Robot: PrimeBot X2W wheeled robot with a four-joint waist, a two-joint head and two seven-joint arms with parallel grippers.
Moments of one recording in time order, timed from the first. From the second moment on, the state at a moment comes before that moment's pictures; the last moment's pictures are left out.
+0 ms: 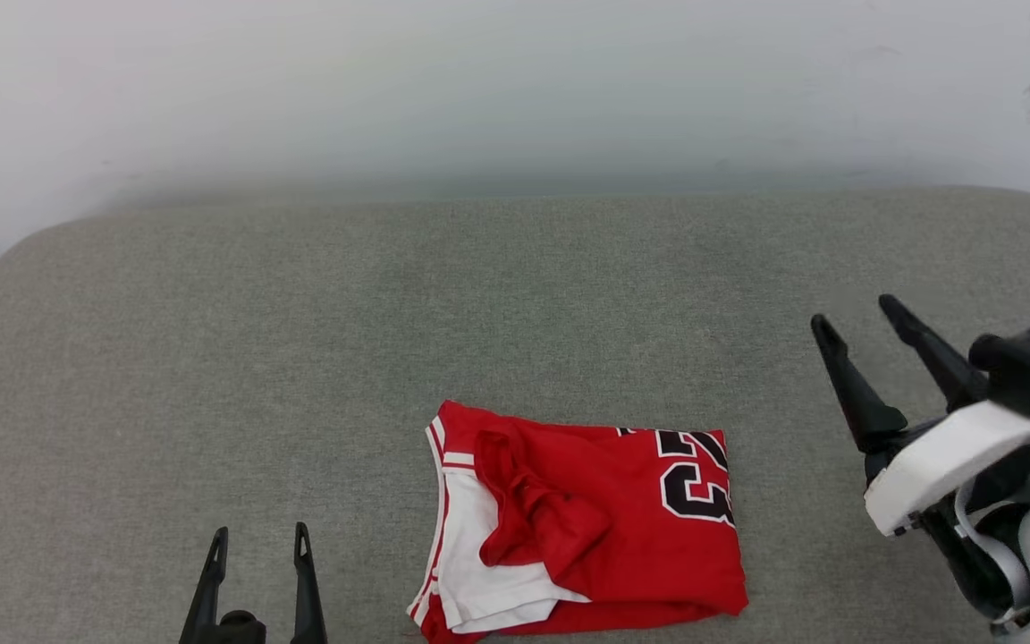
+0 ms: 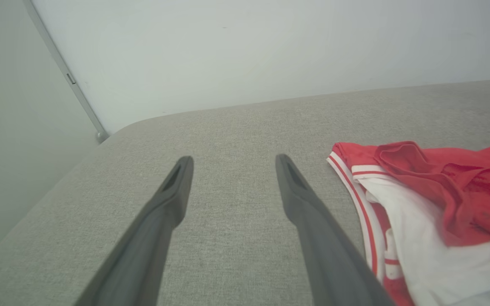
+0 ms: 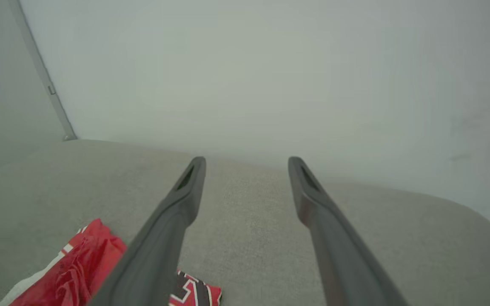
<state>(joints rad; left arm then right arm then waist) 0.22 0.11 -0.12 -0.02 -0.01 0.24 -0.26 -0.22 -0.30 0.15 0.03 0.36 0.13 0.04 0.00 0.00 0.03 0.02</state>
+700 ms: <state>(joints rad) 0.13 0.09 -0.15 -0.03 0.00 0.23 -0.26 -0.34 -0.43 0.27 0.26 1.04 0.13 0.89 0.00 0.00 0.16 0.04</state>
